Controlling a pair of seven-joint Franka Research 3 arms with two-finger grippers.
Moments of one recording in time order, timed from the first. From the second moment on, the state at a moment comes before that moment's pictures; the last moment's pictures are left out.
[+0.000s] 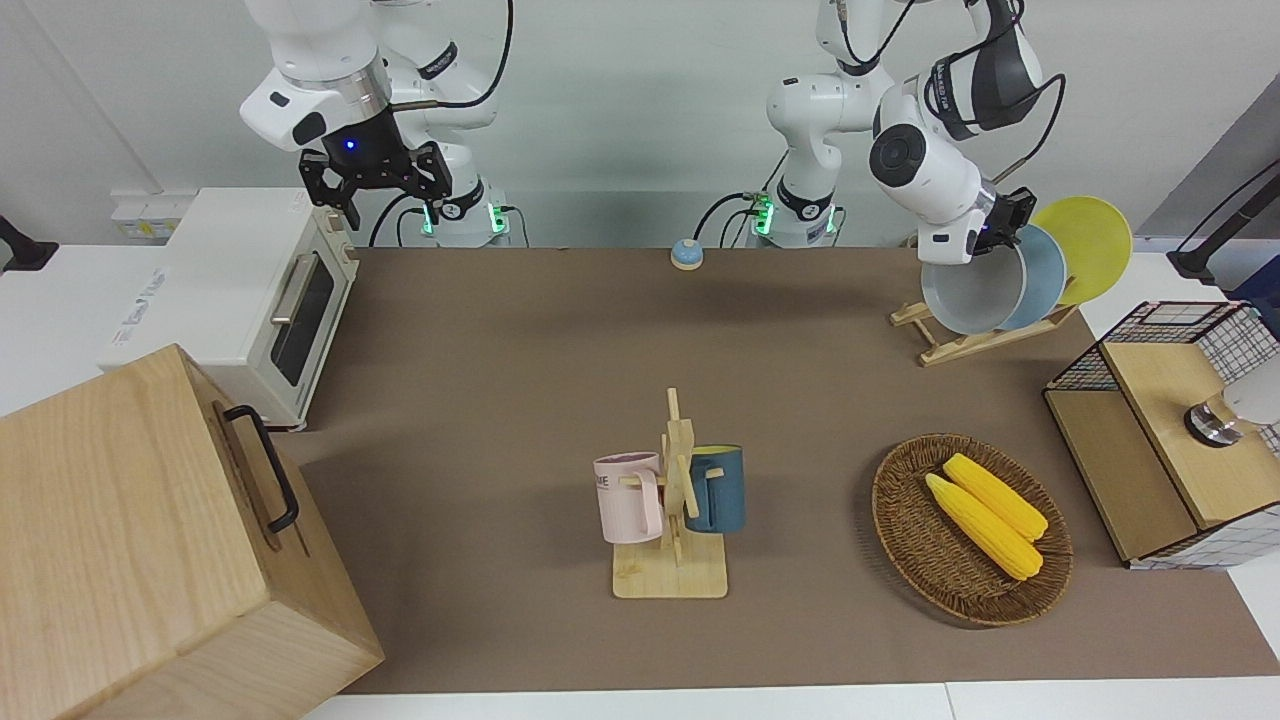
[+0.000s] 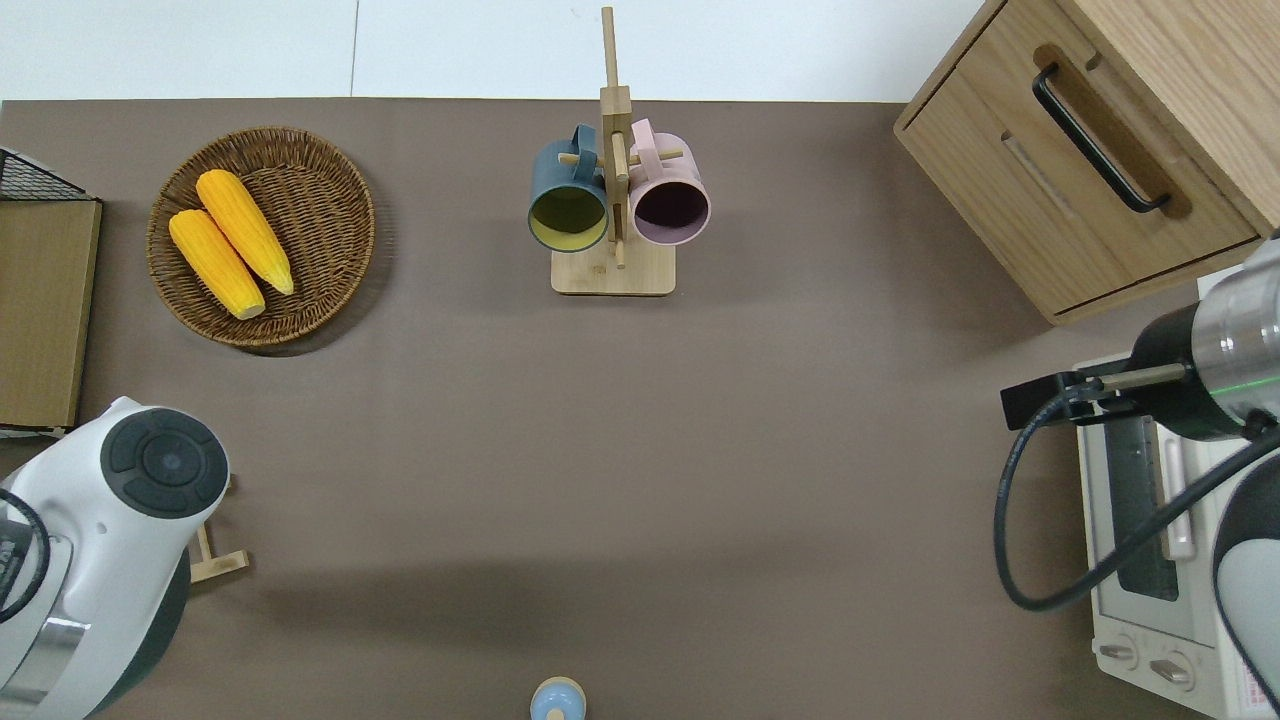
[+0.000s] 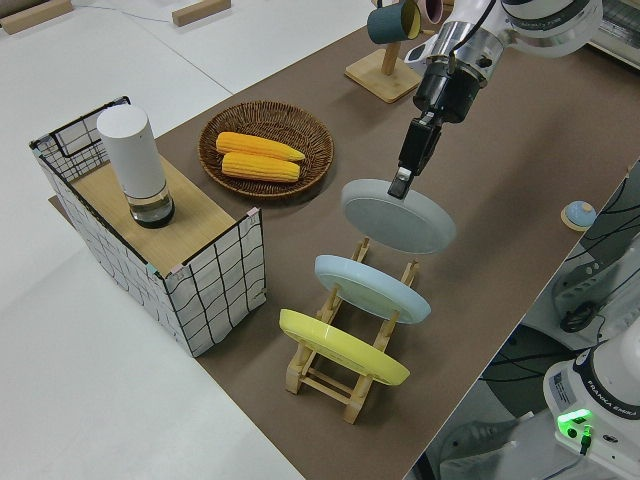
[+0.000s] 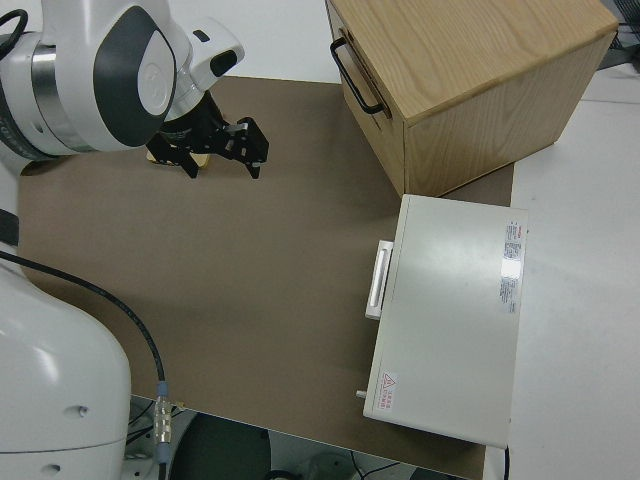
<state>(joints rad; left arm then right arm) 0.03 -0.23 -0.14 -2.25 0.85 1.62 -0.53 -0.05 -0.02 0.19 -1.50 0.00 1.42 0.06</state>
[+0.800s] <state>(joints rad) -0.01 -0.17 -0.15 -2.32 0.91 1.62 -0.73 -0.05 -0.02 0.19 -1.50 0.00 1.42 0.06</state>
